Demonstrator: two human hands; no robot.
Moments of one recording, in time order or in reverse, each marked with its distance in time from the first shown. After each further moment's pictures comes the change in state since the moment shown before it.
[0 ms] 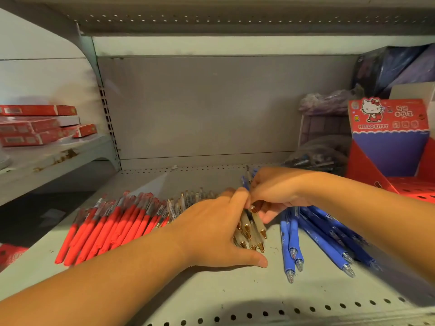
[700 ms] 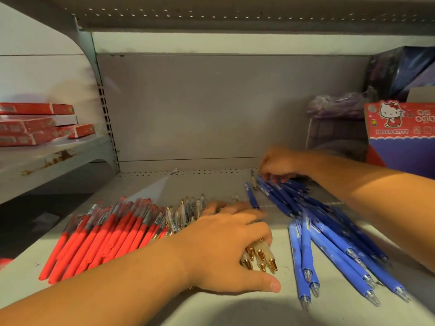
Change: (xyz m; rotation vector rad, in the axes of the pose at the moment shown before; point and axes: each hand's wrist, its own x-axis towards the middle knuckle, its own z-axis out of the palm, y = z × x) left_hand 0.006 -0.004 0.000 -0.017 -0.125 0.095; right_hand 0.099 0.012 -0.075 -0.334 0.351 -0.022
